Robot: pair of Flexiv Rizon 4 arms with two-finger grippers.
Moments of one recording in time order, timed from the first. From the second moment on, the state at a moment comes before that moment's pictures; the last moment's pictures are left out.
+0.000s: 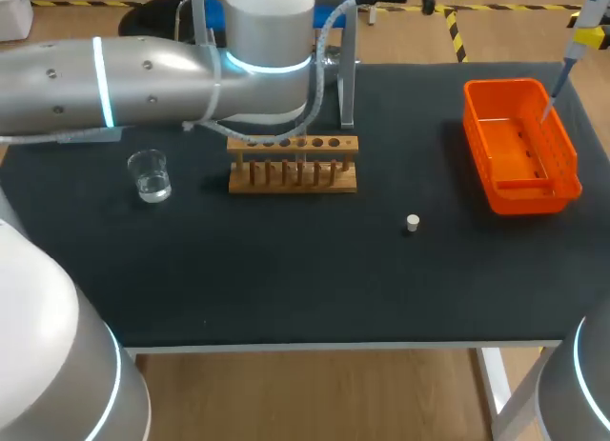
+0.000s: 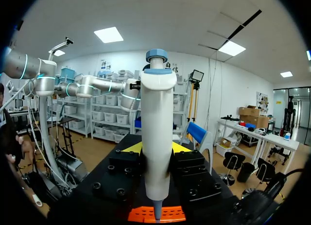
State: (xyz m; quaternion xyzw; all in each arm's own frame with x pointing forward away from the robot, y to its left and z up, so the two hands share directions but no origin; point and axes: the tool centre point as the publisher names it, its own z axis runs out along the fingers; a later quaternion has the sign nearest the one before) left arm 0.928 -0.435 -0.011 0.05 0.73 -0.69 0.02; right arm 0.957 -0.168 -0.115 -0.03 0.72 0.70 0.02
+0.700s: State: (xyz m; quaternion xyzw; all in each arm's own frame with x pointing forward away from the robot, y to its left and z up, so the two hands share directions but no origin) left arm 0.949 -0.526 -0.011 0.02 0.72 -0.69 0.02; right arm 0.957 -0.168 -0.115 -0.03 0.72 0.70 0.02
